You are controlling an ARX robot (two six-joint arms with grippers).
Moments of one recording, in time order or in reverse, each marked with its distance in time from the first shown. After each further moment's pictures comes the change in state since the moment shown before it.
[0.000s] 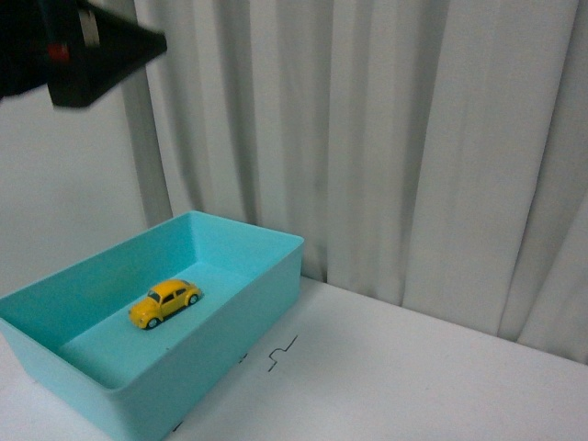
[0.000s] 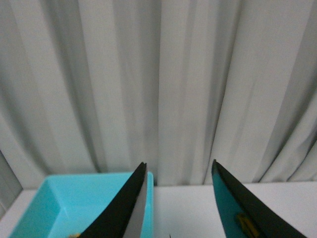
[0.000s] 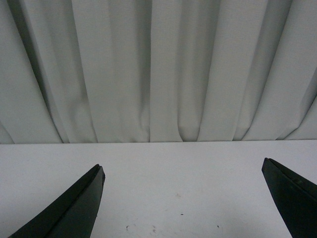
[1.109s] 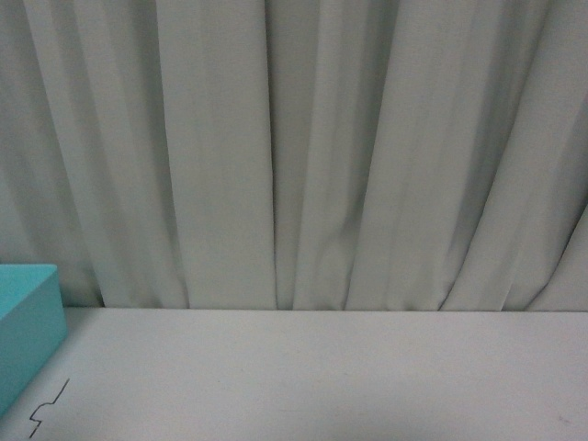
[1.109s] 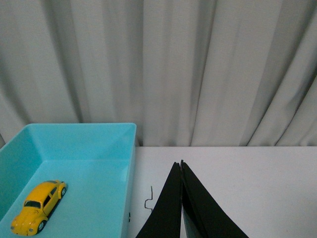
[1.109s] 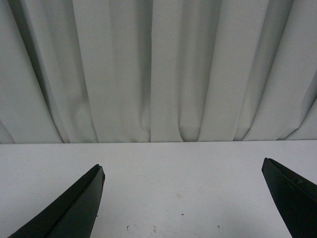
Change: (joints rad) left arm -0.247 -0.426 -0.391 -0.059 -0.255 -0.026; right arm 0.000 0.000 0.000 0.000 0.000 0.000
